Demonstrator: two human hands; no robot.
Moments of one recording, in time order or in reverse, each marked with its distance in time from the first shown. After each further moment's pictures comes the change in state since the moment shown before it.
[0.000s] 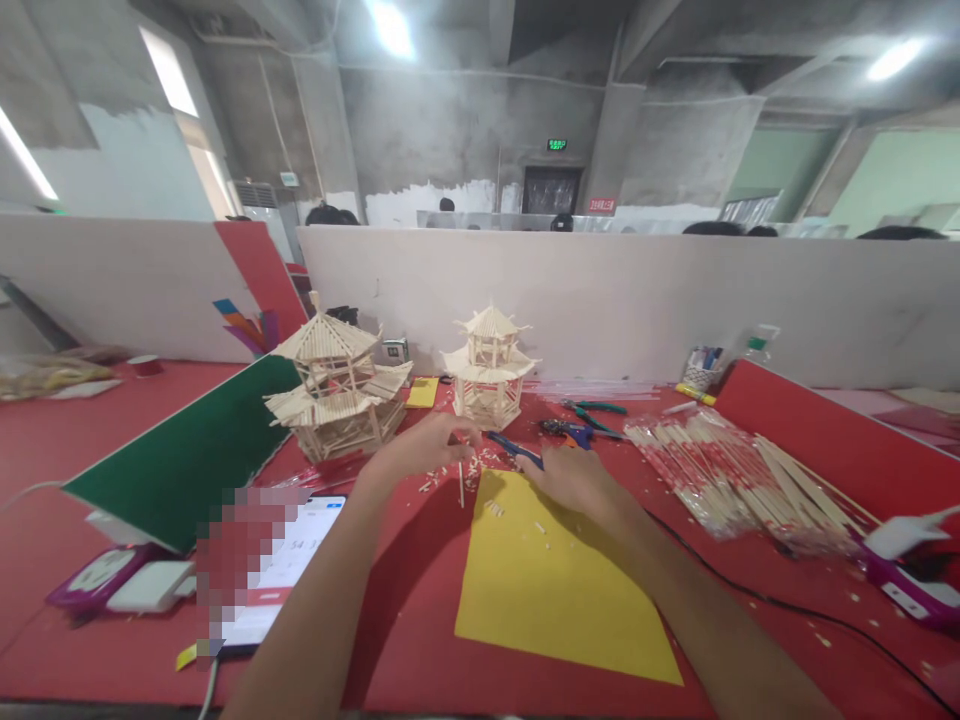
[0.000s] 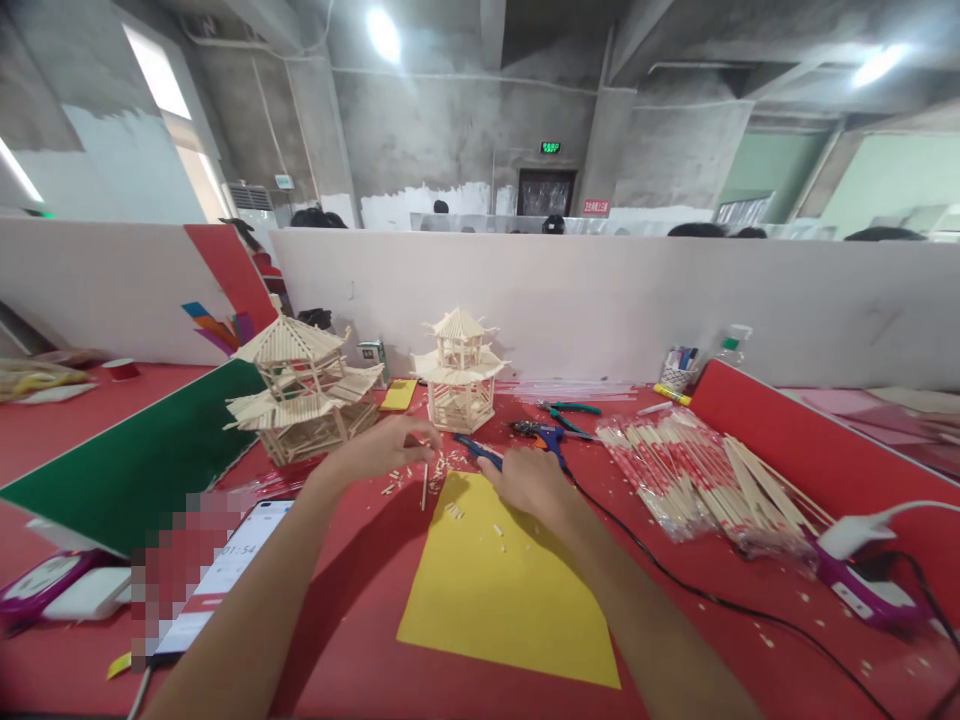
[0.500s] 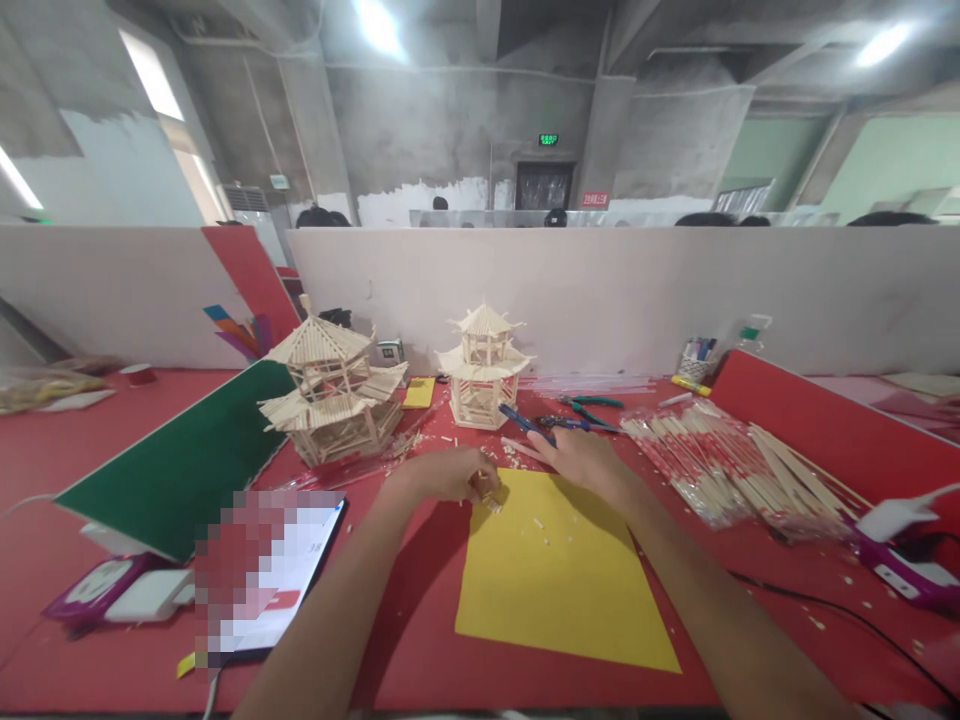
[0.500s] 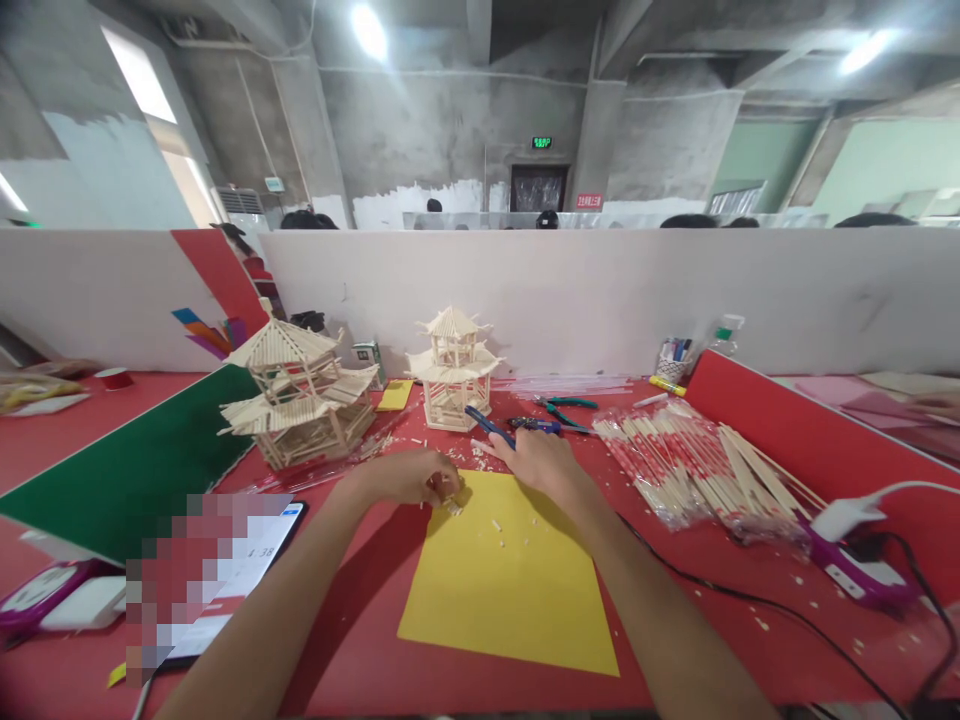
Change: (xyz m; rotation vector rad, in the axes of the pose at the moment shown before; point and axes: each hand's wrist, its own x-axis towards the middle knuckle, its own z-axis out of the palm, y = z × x) left_hand 0.018 -0.014 0.046 0.019 -0.442 0.046; right_hand 0.007 0.018 -0.015 0.001 0.052 0.086
